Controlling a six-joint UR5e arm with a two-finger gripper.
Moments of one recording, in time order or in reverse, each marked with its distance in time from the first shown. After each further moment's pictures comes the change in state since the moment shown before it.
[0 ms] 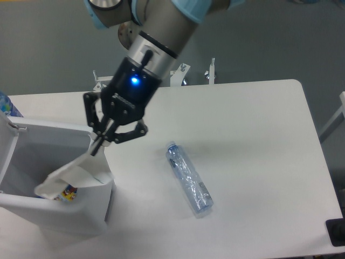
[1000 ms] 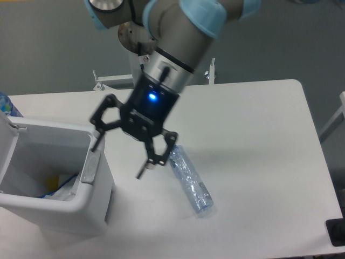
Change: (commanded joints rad) arm 0.165 -0.162 0.104 -0.020 0.067 0.011
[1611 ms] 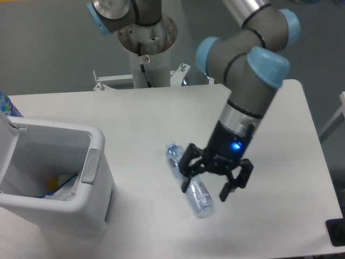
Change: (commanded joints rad) arm 0.060 -0.181 0.115 -0.121 0.151 -0.219
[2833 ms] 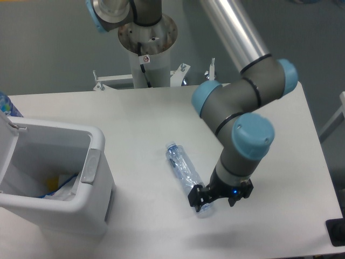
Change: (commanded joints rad) arm -0.141 -0.172 0.088 -0.154 0.555 -0.071
